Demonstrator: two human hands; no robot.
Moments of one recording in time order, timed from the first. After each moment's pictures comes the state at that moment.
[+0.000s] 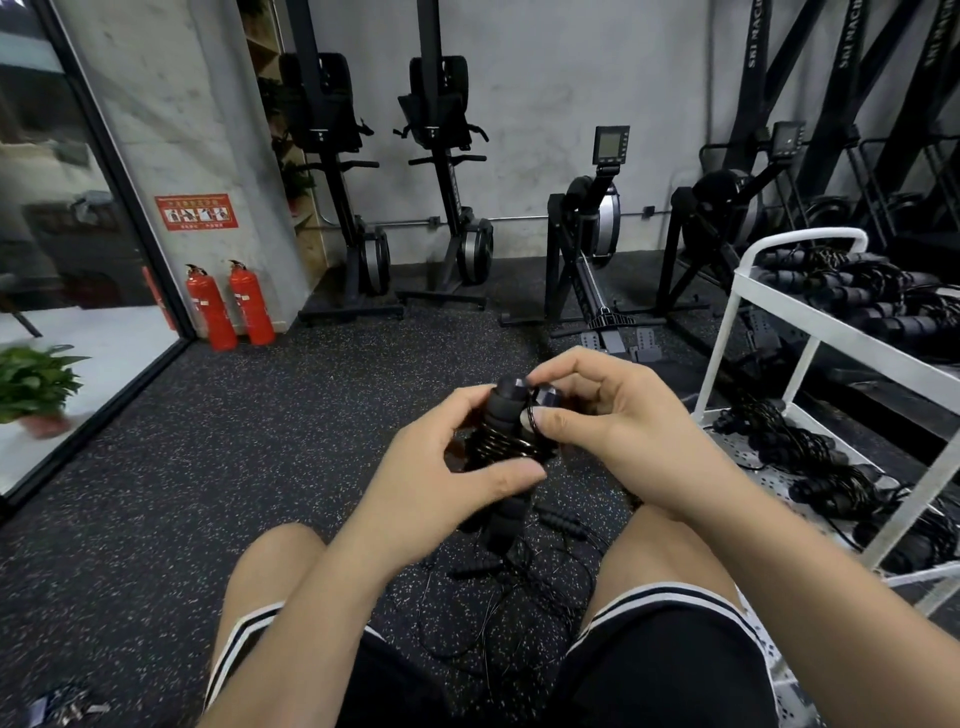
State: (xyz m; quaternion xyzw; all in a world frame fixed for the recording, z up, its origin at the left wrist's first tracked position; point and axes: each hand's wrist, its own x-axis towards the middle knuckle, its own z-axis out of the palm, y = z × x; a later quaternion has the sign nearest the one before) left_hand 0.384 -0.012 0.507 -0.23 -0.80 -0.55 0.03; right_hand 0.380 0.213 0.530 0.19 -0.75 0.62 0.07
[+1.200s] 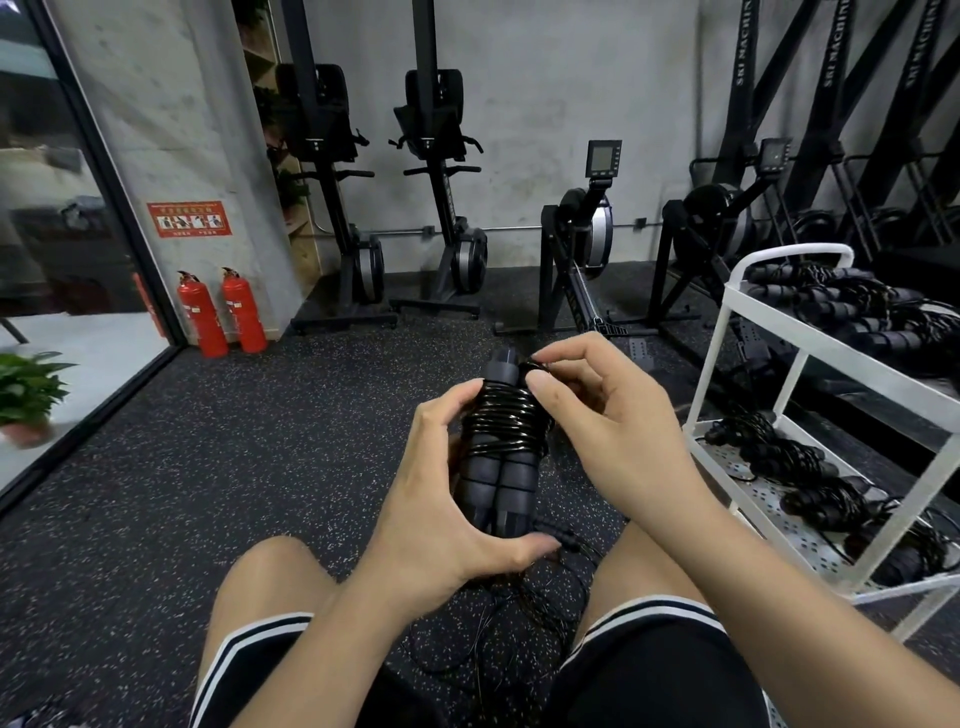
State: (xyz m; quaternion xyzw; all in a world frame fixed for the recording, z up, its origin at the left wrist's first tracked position) left_hand 0.393 0.000 0.484 -0.25 -0.80 -0.52 0.15; right_hand 0.383 0.198 0.532 0.13 -0.79 0.55 0.24
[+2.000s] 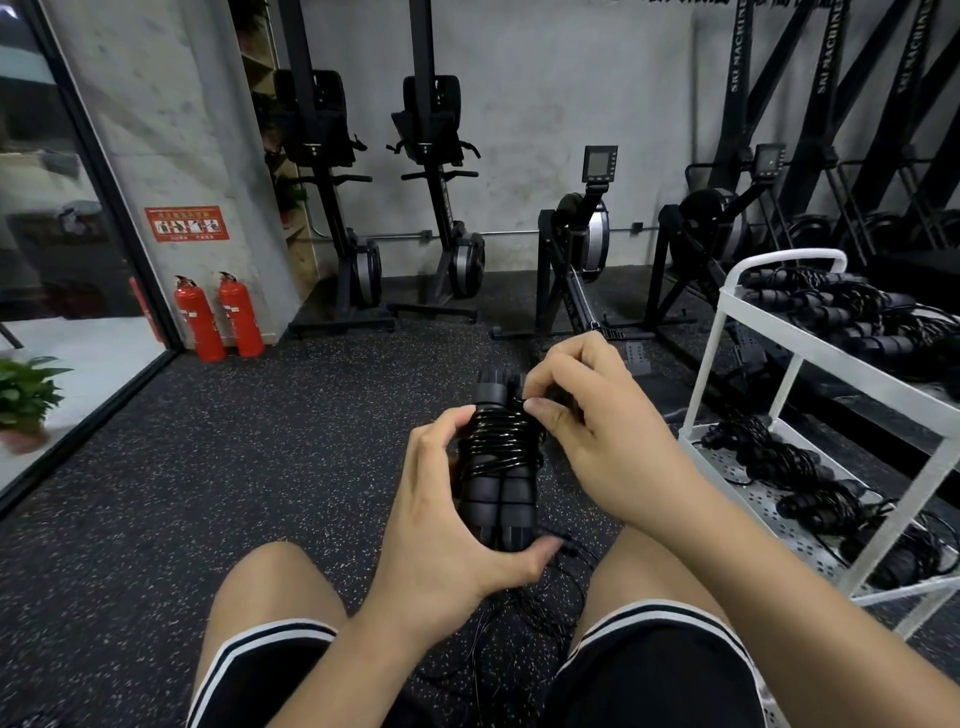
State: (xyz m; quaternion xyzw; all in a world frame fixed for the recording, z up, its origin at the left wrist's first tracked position) left_hand 0.400 0.009 0.468 -0.22 -0.82 -0.49 0.20; right_hand 0.374 0.209 0.532 0.21 -0.88 0.31 0.28
